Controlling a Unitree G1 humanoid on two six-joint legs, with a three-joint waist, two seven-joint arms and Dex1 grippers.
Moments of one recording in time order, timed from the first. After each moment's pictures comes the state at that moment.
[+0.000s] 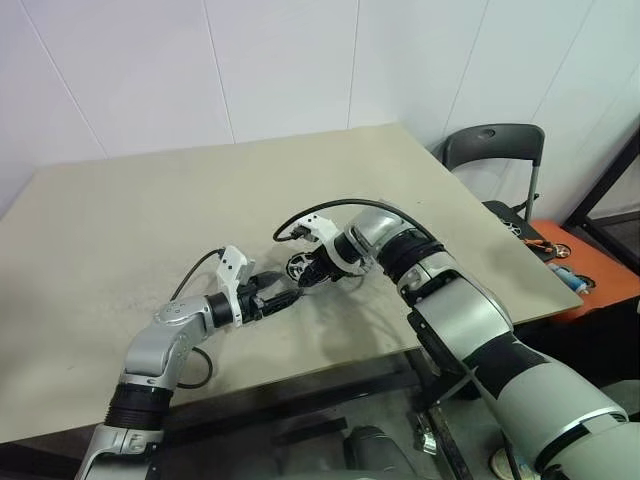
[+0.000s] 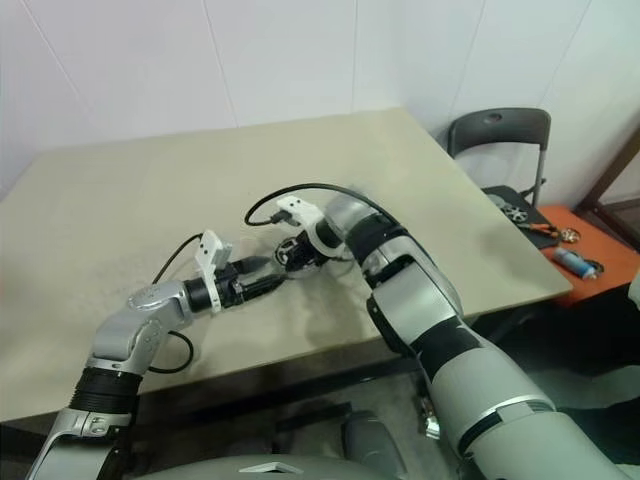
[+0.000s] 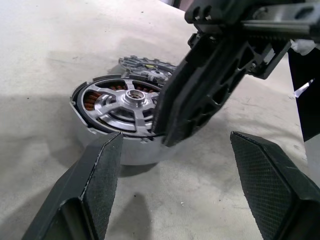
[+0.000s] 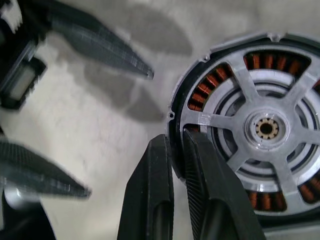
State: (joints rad) left arm -0.25 0.40 -0.02 0.00 -0.43 0.51 -0.83; right arm -1.26 -0.04 0.36 1.07 -0.05 0.90 1.09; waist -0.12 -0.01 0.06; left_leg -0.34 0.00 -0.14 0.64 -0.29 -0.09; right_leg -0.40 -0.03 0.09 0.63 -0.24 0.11
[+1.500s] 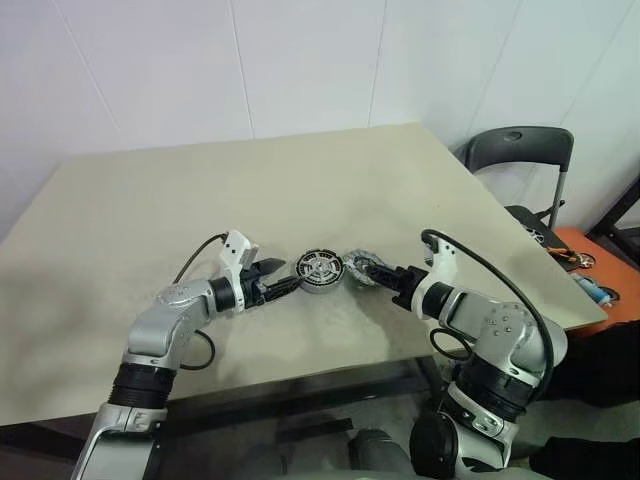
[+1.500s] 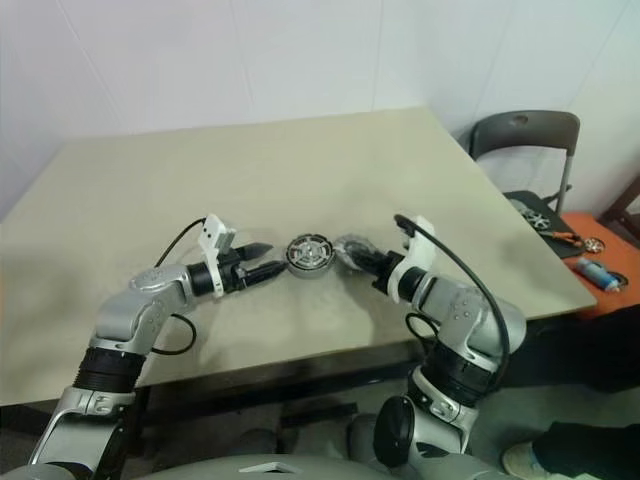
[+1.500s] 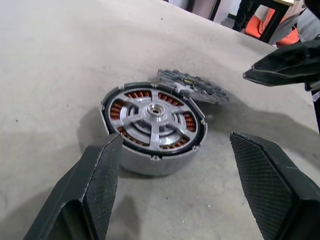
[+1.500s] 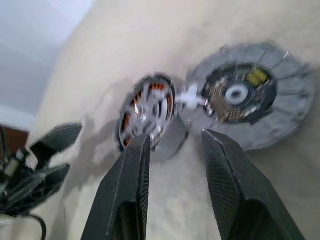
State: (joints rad) left arm -0.36 0.41 -0.03 0.05 -0.41 0.55 -0.83; right arm -0.48 0.14 -0.63 -0.43 0.23 1.61 0.42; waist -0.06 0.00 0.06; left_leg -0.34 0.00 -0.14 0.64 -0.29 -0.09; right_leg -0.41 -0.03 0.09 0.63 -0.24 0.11
